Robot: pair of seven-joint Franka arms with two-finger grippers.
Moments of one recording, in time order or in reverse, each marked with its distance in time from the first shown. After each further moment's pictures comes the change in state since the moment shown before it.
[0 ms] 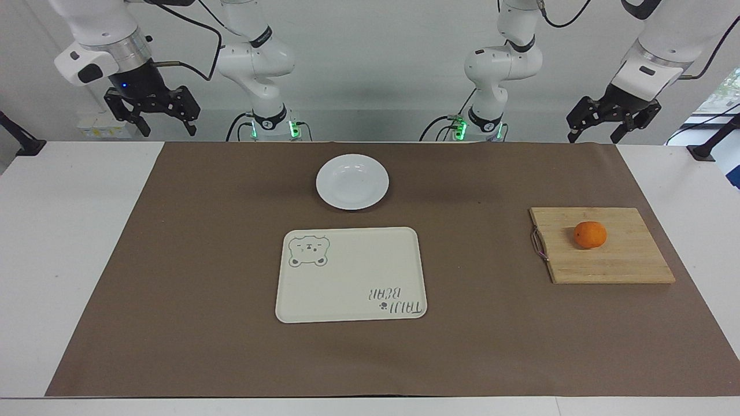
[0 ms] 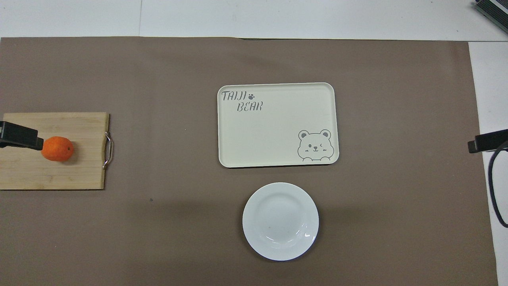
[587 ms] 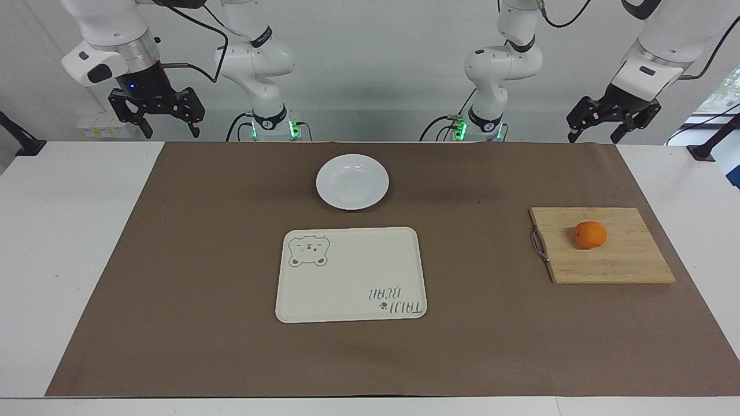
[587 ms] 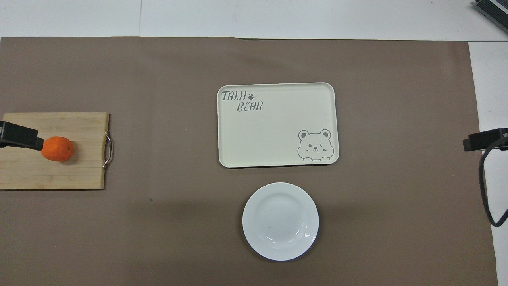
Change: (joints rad) left arm 0.000 0.000 0.000 0.000 -0.001 0.000 0.000; right arm 0.028 -0.003 0.002 -0.006 -0.035 0.022 0.000
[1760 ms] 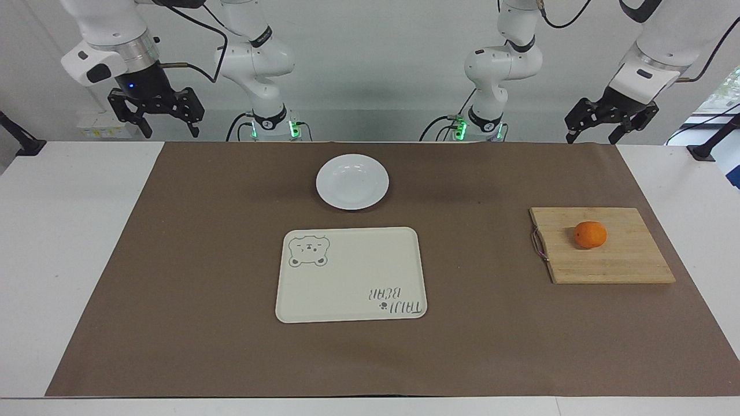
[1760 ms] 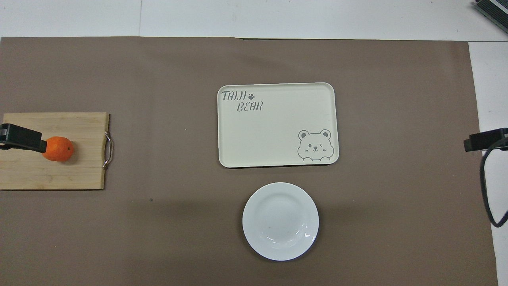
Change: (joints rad) left arm -0.001 0.001 -0.004 -0.028 -0.001 -0.003 0.008; right arm -0.001 -0.001 -0.002 -0.001 0.000 0.000 0.000
